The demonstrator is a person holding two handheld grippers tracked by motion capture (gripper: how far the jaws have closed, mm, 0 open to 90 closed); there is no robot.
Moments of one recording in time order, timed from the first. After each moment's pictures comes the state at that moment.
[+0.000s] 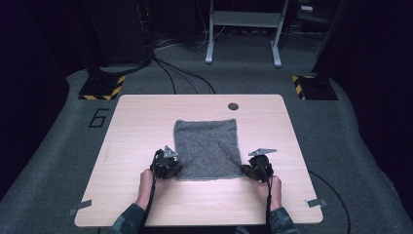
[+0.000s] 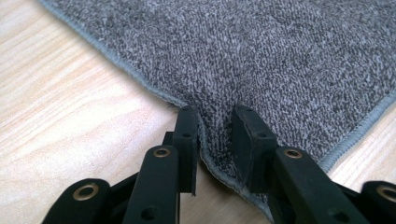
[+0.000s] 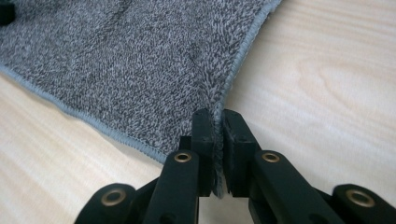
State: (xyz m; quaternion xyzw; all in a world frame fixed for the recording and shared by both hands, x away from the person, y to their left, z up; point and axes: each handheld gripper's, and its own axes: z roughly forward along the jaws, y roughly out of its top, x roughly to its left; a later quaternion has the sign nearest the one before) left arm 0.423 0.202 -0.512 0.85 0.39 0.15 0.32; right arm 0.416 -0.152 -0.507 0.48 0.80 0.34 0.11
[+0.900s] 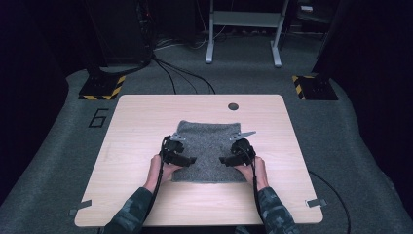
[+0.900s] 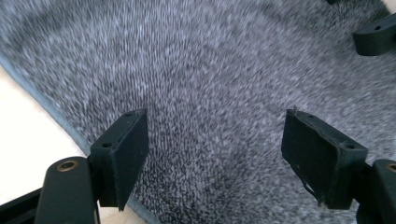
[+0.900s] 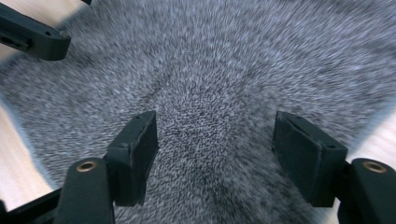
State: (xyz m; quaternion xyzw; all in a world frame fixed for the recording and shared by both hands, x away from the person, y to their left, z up) left arm 0.473 0.181 -0.501 0.85 0.38 0.08 0.36; right arm 0.473 -0.101 -0.492 0.39 0.85 0.34 0.08
